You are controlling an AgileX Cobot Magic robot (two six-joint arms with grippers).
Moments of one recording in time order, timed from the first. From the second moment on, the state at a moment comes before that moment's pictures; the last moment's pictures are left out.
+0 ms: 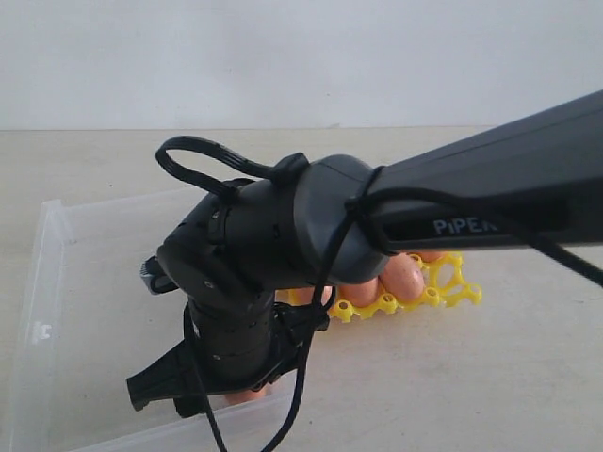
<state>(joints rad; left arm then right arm) -0.03 0.00 0.00 -0.03 0.23 0.02 1.04 2.02 -1.35 -0.11 0.77 0.63</state>
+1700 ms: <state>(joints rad) -0.03 0.00 0.00 -0.03 0.23 0.02 0.45 1.21 -0.51 -0.23 0.00 0.40</state>
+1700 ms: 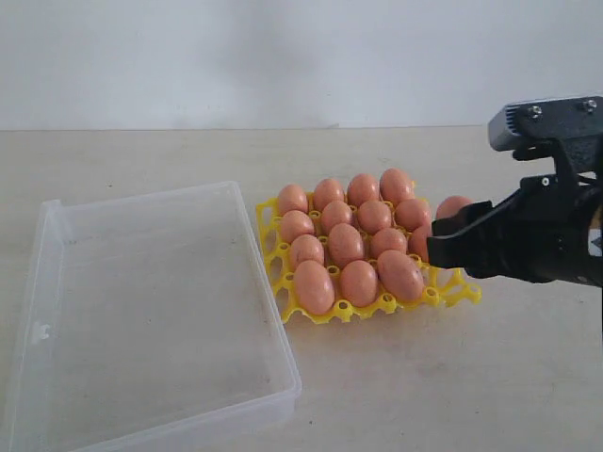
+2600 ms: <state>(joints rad) -0.03 0.00 0.00 -0.03 0.23 0.02 0.40 1.49 -0.48 -0.07 -0.32 0.12</state>
